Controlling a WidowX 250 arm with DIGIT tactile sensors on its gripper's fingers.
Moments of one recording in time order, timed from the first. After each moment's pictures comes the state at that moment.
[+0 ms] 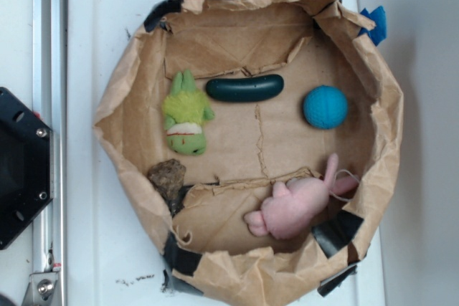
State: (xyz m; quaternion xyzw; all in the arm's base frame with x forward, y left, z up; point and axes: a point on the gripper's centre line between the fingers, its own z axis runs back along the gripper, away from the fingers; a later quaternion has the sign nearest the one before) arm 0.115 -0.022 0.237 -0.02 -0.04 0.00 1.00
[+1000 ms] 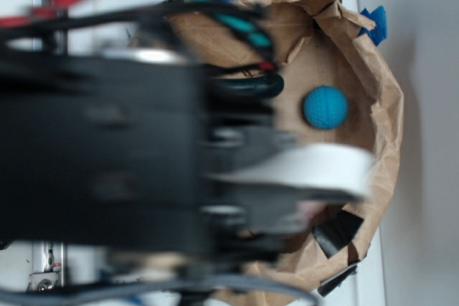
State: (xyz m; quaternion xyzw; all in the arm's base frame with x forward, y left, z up) arm 0.244 -0.038 0.186 -0.02 -0.01 -0.04 1.00
